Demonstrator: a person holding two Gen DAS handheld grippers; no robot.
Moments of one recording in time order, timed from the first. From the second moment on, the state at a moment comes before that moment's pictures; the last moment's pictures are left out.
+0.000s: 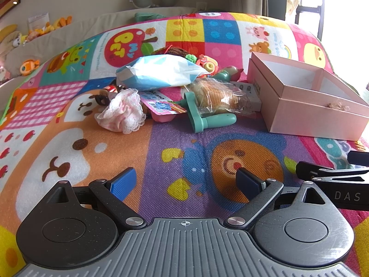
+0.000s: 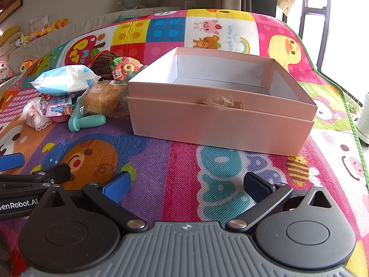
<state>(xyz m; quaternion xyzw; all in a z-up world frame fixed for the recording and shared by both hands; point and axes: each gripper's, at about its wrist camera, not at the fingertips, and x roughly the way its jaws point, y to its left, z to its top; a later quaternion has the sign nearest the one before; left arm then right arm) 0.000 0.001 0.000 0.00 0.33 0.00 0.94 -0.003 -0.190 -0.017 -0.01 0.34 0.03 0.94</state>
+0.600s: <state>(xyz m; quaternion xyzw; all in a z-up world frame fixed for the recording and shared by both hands) -0.001 0.002 0.001 -0.01 0.33 -0.01 0.94 -0.002 -0.190 -0.017 -0.01 0.34 0.03 0.94</state>
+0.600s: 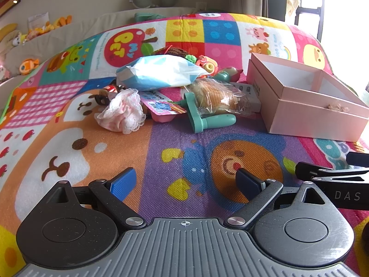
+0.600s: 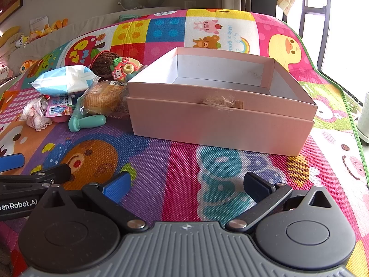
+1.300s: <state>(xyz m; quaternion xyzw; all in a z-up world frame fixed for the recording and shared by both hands) 0.181 0.070 0.044 0.08 0.37 -0.17 0.91 -0.006 -0.205 -0.012 -0.03 0.39 0.09 0.92</state>
